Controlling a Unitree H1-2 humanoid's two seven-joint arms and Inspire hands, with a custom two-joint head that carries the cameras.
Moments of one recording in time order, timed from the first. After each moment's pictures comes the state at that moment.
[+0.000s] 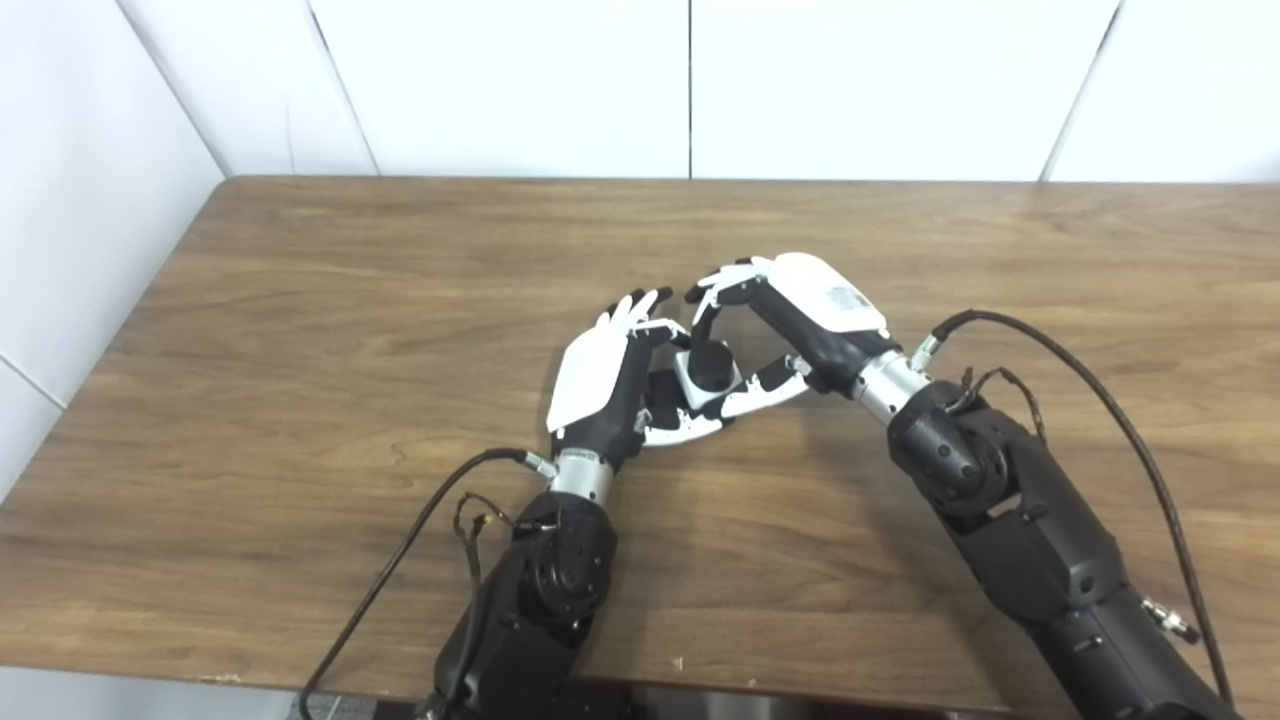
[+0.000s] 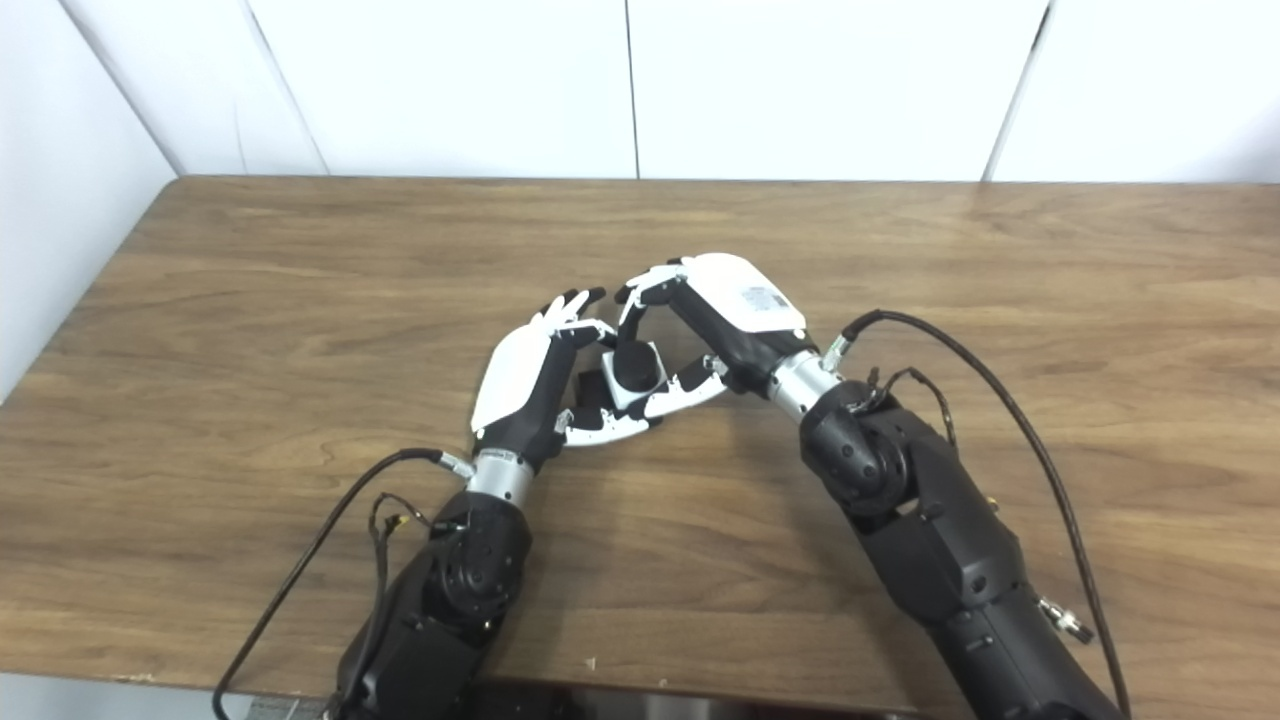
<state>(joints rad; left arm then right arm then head) -0.17 0.02 -0.33 0.10 0.66 0.15 0.19 -0.46 -0.20 0.42 0.15 -0.65 -0.10 0.19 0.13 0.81</state>
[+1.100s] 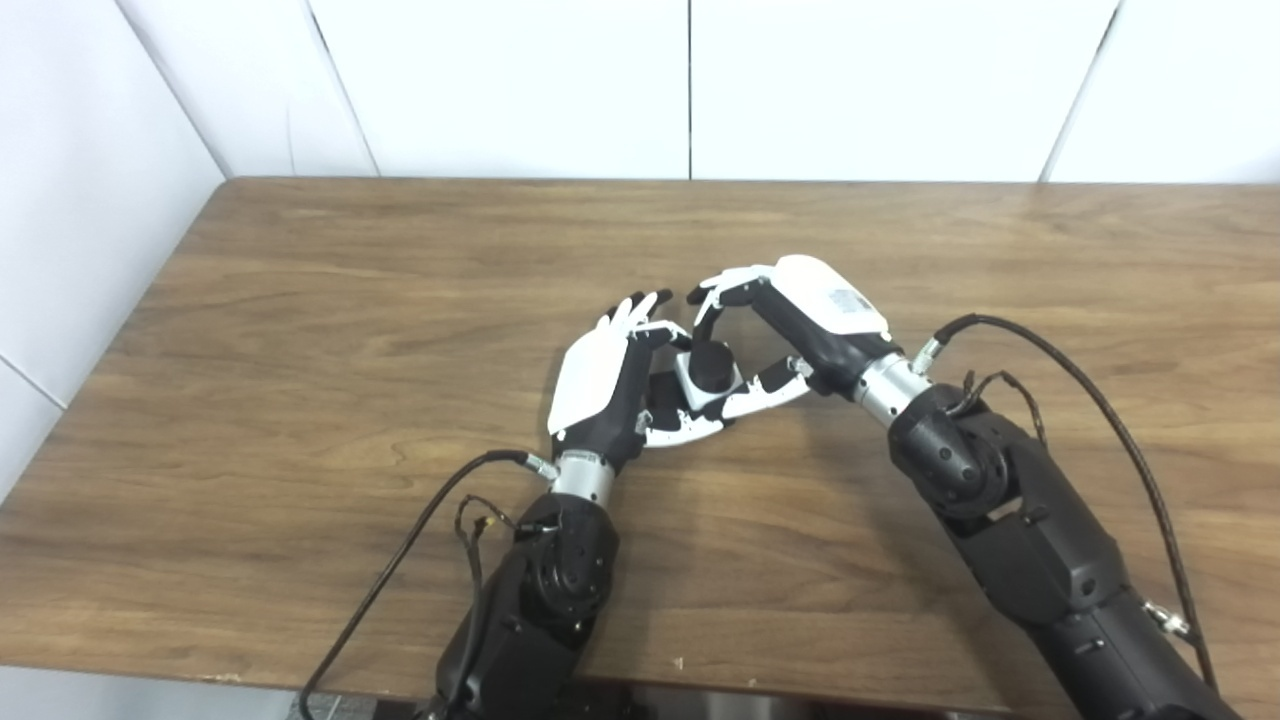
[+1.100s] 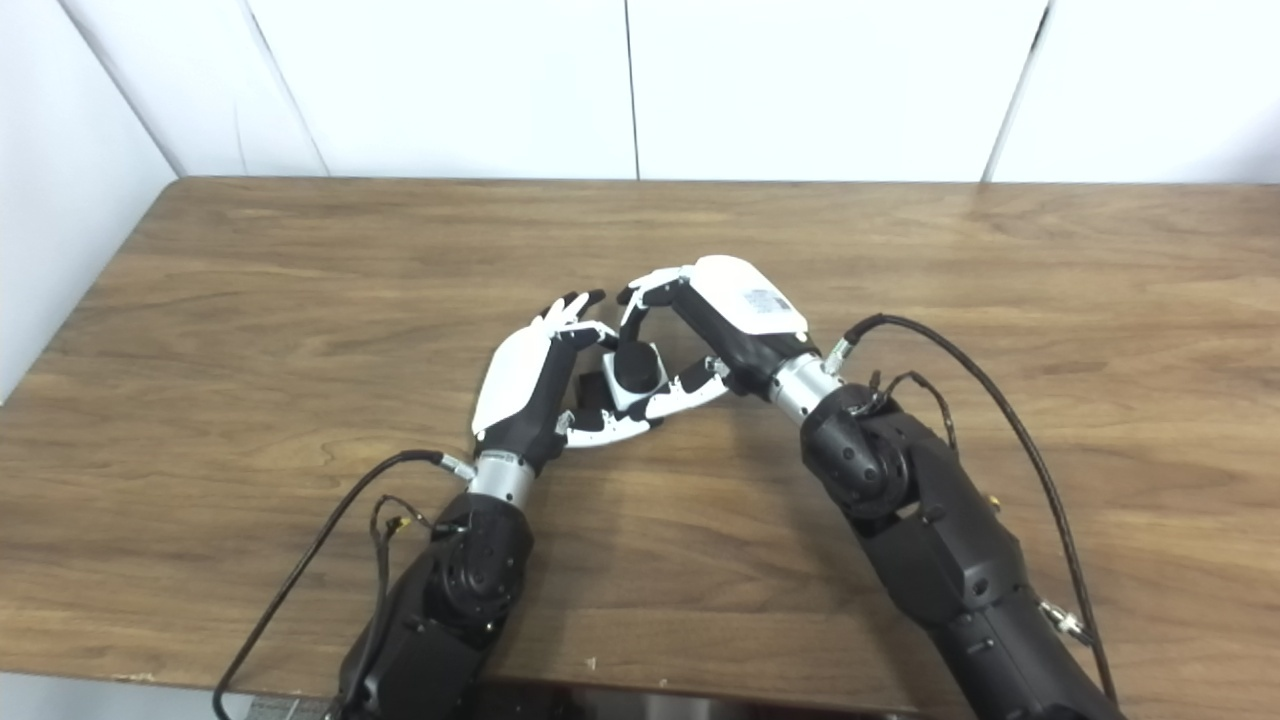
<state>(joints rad) -0.16 0.02 -0.33 0.09 0.66 0.17 0.19 -0.46 -0.21 0.42 0.15 -0.63 -0.10 0.18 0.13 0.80</state>
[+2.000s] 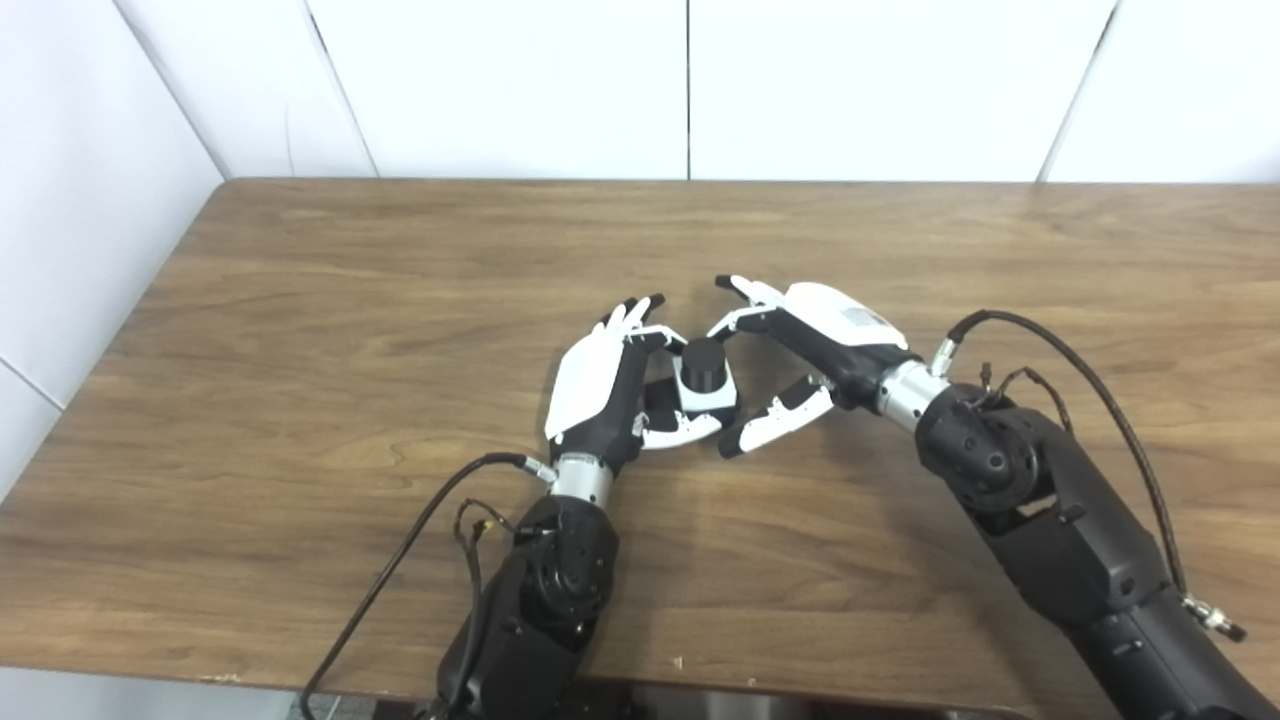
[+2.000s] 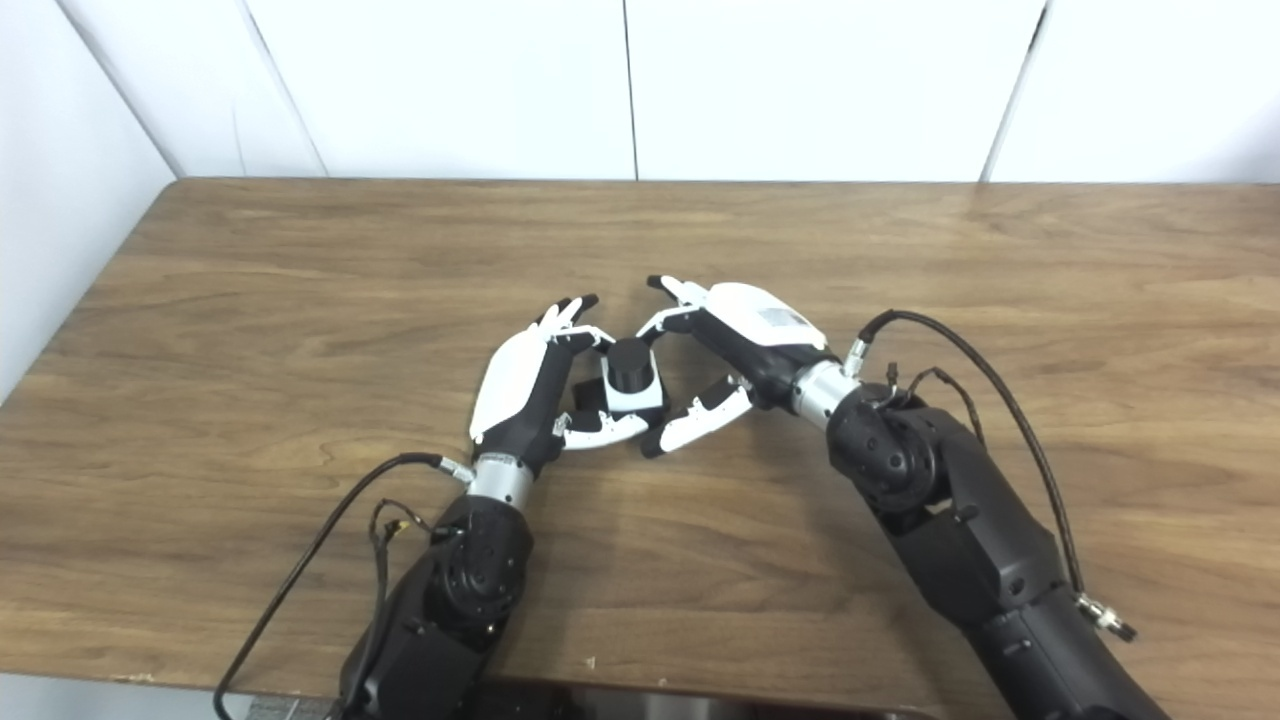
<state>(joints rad) -0.16 0.02 -0.33 0.08 0.66 0.19 0.18 -0.46 -0.28 0.45 0.11 -0.62 0.07 0.39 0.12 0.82</state>
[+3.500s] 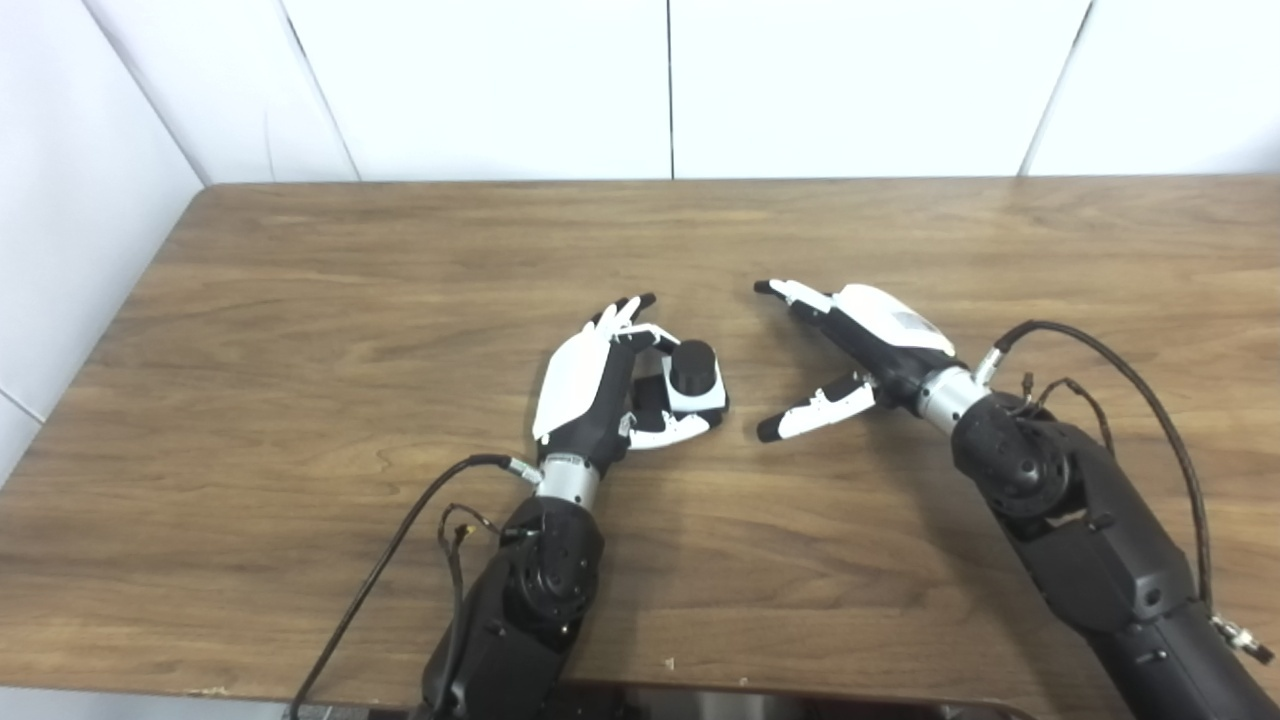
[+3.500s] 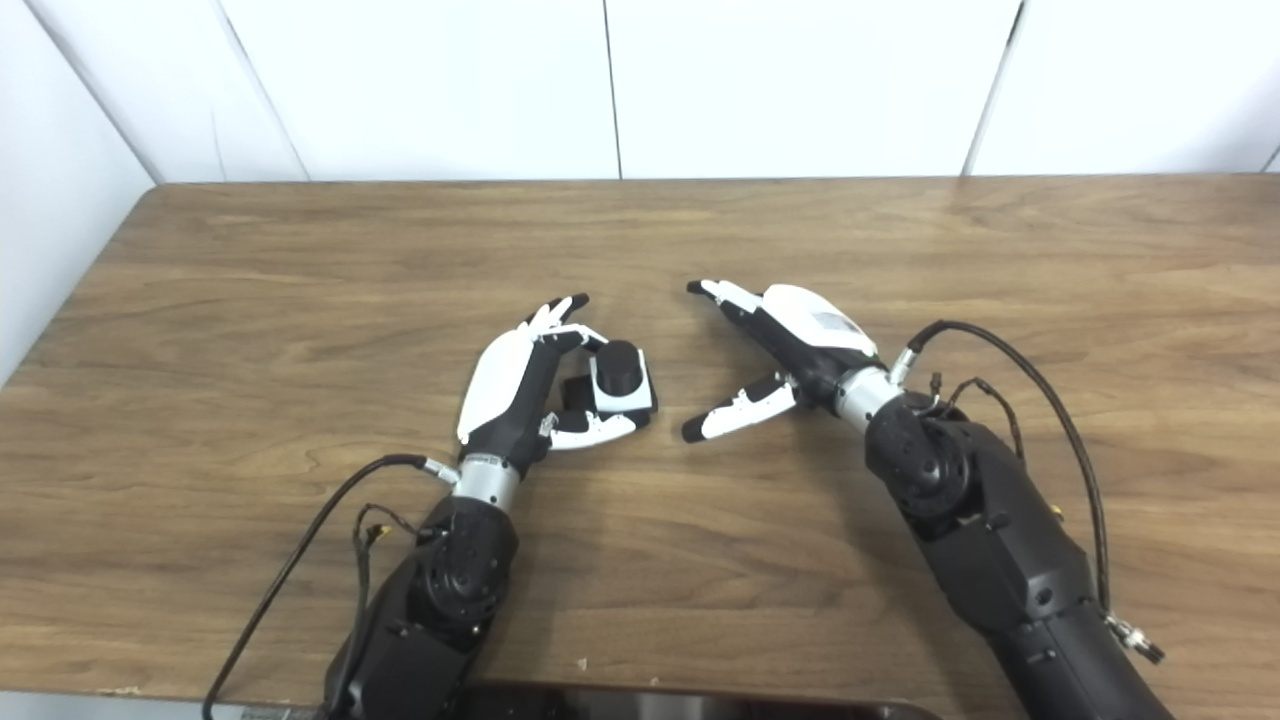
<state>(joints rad) -0.16 0.03 -0.32 0.08 0.63 0.17 0.17 -0.41 -0.30 0.34 0.11 -0.61 0.07 0.31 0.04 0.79</state>
